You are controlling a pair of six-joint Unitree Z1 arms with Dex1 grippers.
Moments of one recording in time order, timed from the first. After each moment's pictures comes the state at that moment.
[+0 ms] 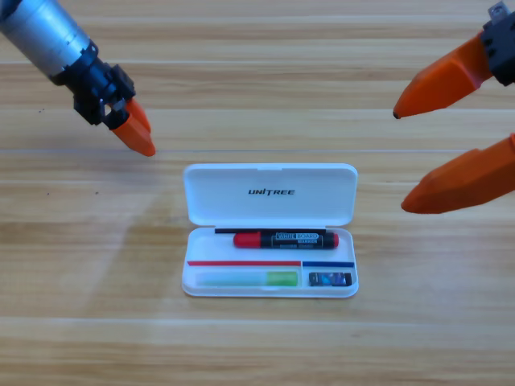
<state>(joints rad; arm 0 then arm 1) -0.22 2.17 -1.70 0.89 -0.44 0.94 0.85 1.44 -1.38 0.78 0.41 -0.48</state>
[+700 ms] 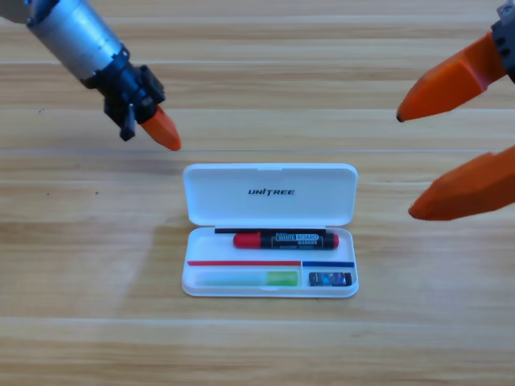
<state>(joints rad) -0.30 2.20 -1.75 0.89 -0.44 0.95 0.85 1.43 -1.37 0.78 0.43 -0.47</state>
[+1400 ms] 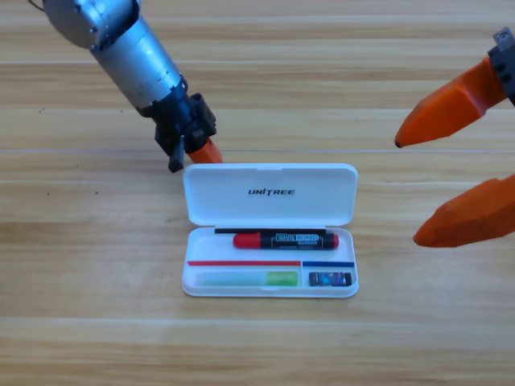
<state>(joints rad) -0.45 2.24 -1.75 0.85 -0.39 0.90 0.85 1.43 -1.34 0.78 0.48 -0.47</state>
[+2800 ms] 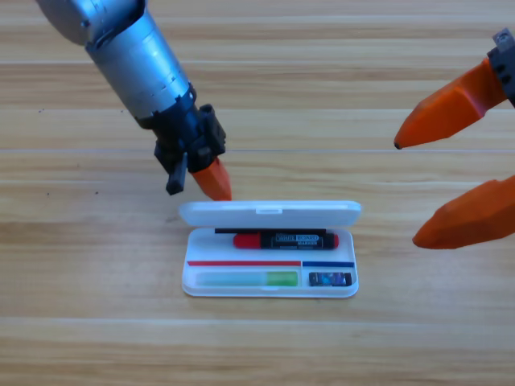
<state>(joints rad) -0.58 2.09 -1.64 0.90 -0.36 0.84 0.86 1.43 -1.34 0.78 0.48 -0.47</state>
